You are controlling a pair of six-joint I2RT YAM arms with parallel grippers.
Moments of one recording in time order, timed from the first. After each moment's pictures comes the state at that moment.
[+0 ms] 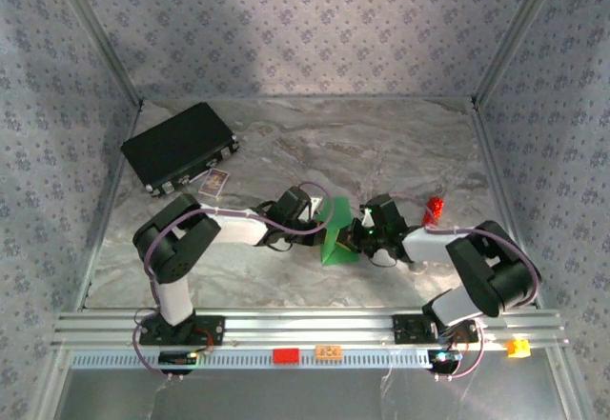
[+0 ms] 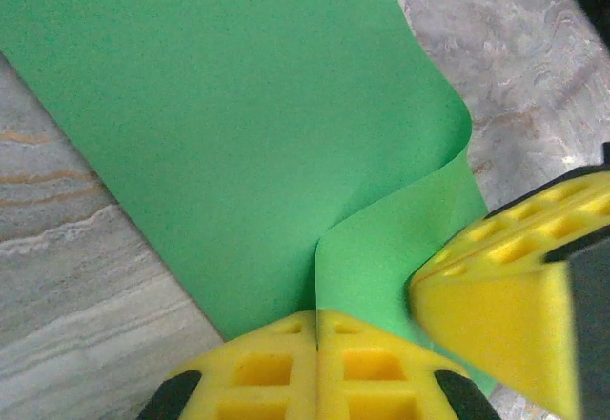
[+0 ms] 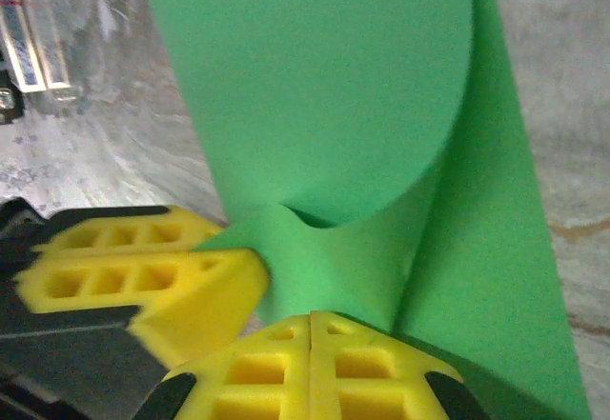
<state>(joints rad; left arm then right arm) -0.86 1.82 0.85 0.11 0.33 -0.60 0.51 1.46 0.43 0.21 -0.49 1.01</state>
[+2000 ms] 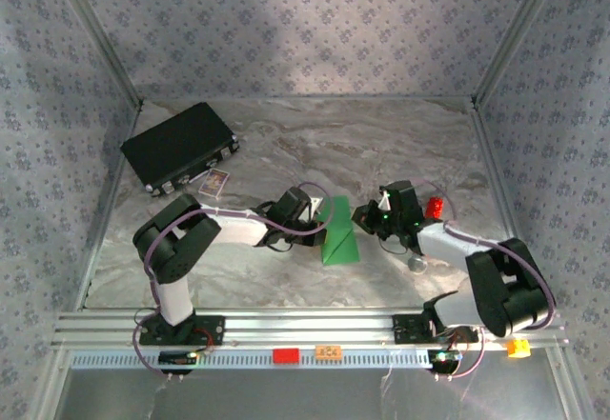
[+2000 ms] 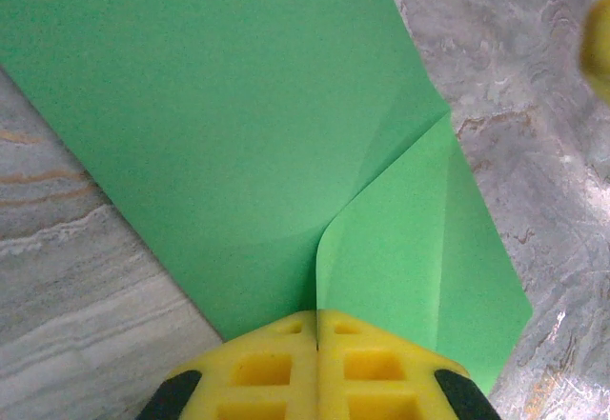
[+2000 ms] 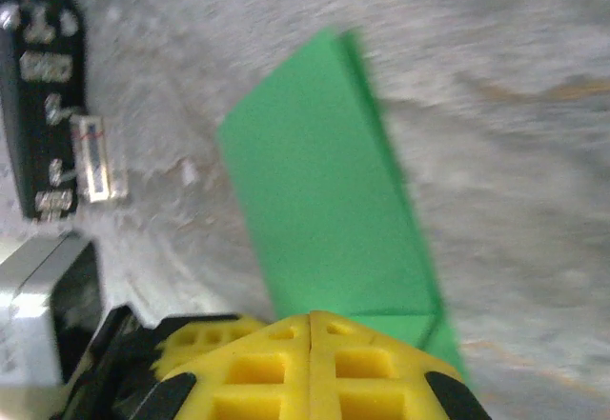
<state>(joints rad) -0.86 1.82 0.84 0.12 0.33 -0.60 0.39 1.33 0.48 0.11 -0.43 0.94</state>
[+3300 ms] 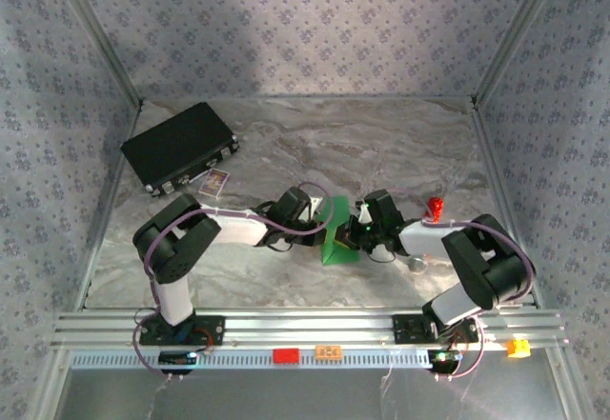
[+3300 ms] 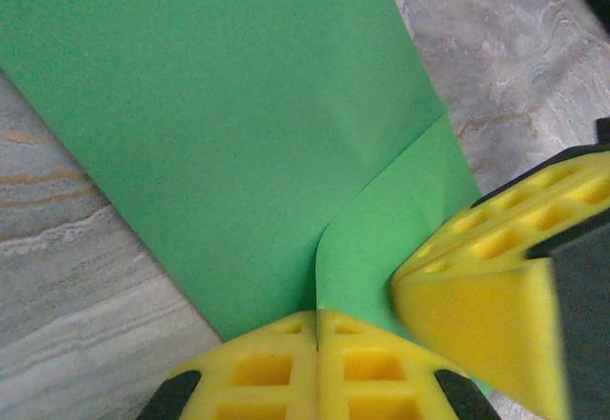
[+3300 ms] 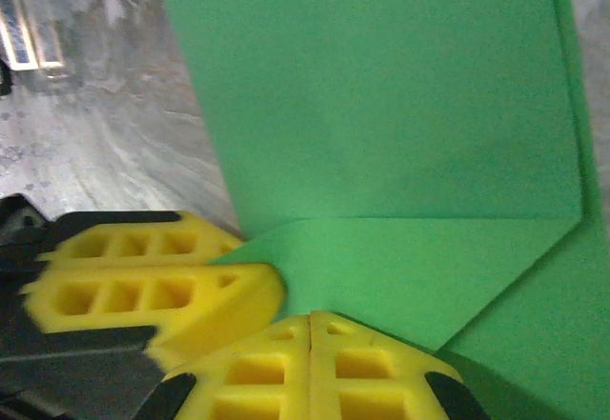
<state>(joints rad) -0.86 1.82 0.84 0.12 0.33 -0.60 0.51 1.53 0.48 0.16 -0.53 0.94</state>
